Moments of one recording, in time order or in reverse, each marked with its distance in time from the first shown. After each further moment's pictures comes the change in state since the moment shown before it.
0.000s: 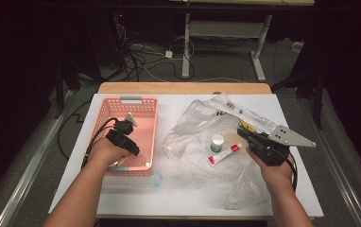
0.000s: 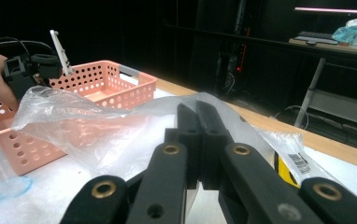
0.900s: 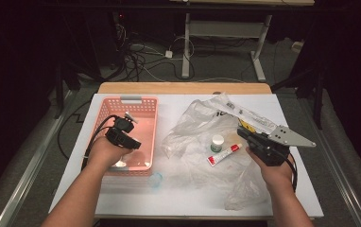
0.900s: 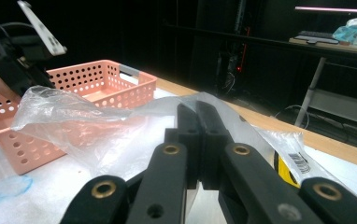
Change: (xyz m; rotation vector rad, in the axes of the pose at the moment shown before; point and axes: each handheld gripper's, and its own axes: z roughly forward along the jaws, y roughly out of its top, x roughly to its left) left arm -0.015 -0.013 -0.027 -0.254 -0.005 0.105; right arm 0.000 -0.001 0.000 0.002 -0.001 0.005
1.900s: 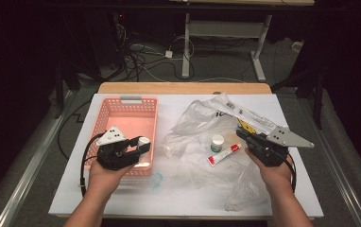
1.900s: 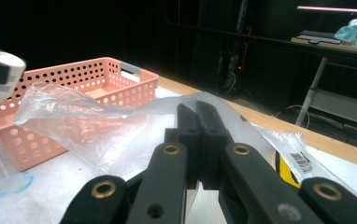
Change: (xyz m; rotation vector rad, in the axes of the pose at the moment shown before) left arm -0.065 -0.065 -0.052 -0.626 -0.159 0.113; right arm 0.002 -0.001 0.002 0.003 0.004 -0.011
